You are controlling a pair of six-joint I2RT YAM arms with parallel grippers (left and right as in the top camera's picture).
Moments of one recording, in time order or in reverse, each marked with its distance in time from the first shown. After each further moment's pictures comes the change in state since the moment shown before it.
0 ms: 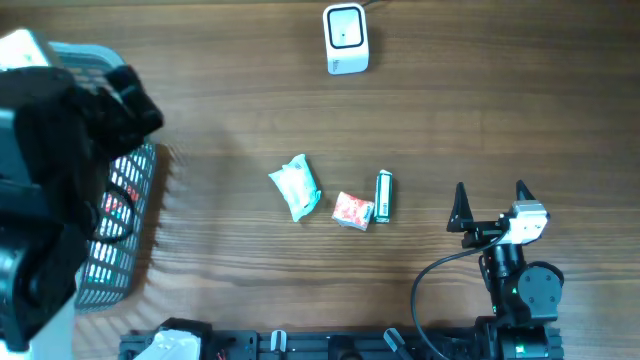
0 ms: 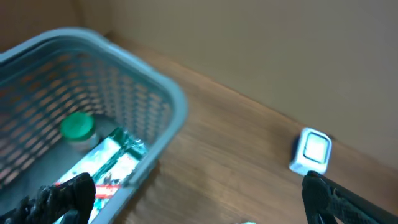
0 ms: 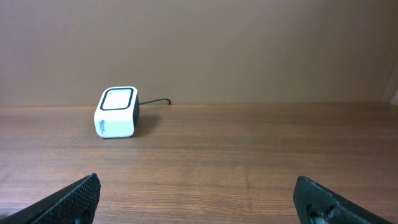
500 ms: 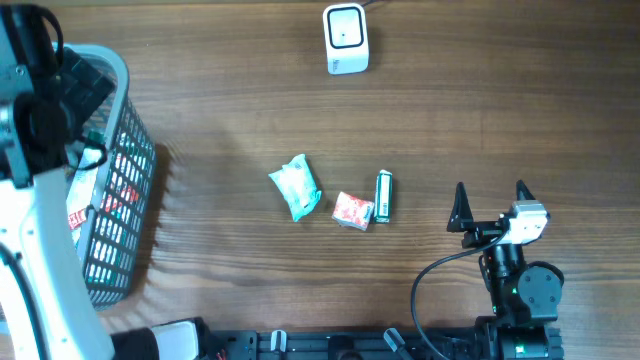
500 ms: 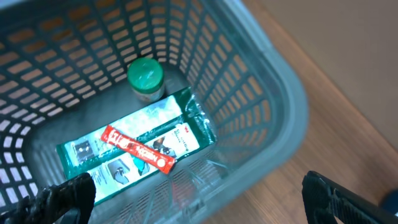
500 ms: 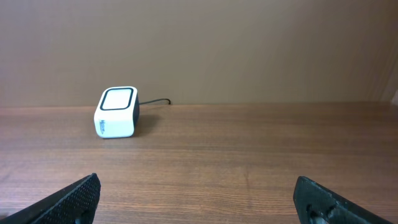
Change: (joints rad) left arm 0.340 0.257 0.000 -0.089 0.049 -0.136; right arm 0.000 0.000 0.000 0.000 0.000 0.000
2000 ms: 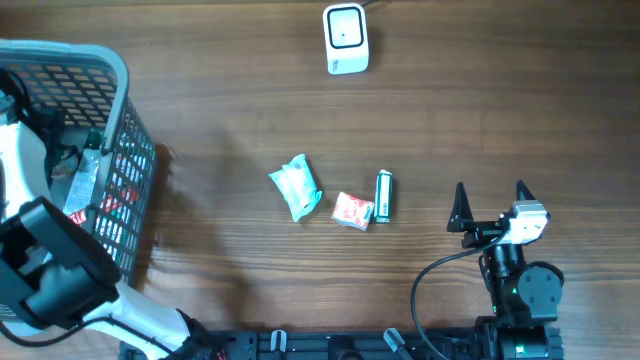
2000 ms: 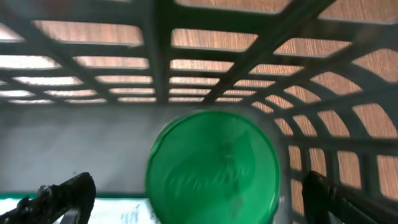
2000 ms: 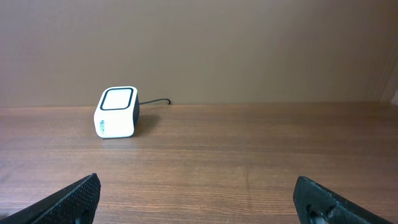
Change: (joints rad) left arm 0.415 0.395 -0.537 0.782 0.094 -0.175; right arm 0.000 0.000 0.000 0.000 0.000 0.000
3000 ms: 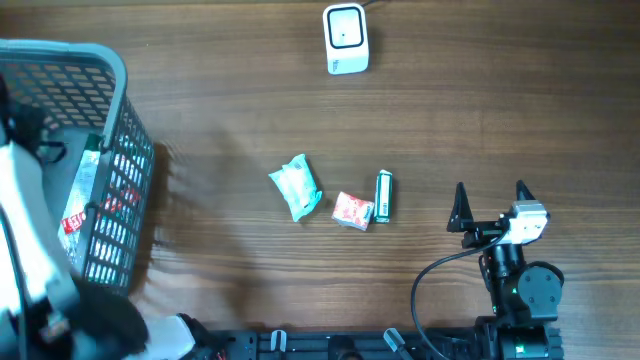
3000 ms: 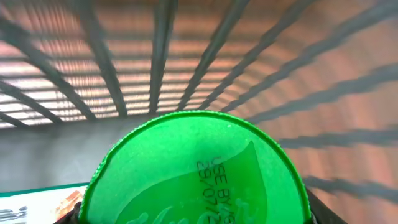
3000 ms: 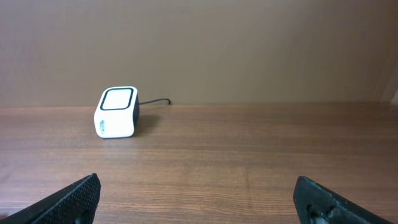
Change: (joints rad) left arm -0.020 -0.307 -0.019 -0.061 0.007 0.084; right arm 0.000 0.000 0.000 0.000 0.000 0.000
